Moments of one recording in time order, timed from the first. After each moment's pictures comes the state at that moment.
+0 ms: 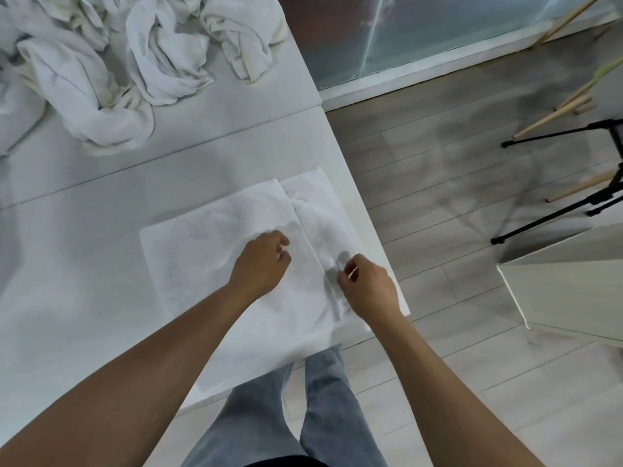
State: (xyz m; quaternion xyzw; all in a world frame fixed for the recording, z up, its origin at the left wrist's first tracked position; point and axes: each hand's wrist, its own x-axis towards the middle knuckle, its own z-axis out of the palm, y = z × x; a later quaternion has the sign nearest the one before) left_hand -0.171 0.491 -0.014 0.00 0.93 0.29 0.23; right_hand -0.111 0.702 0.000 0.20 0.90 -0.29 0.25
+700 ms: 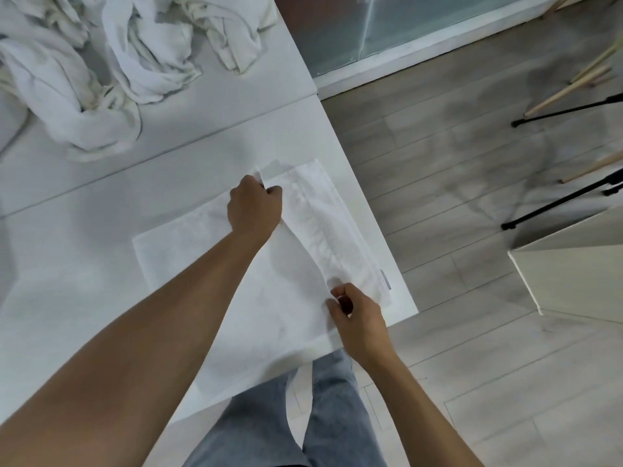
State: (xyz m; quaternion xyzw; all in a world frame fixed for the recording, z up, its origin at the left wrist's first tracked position) left_hand -0.266 0.519 0.000 -0.22 0.93 0.27 0.13; right_hand -0.060 0.681 -0.006 0.23 0.82 -0.46 0.26
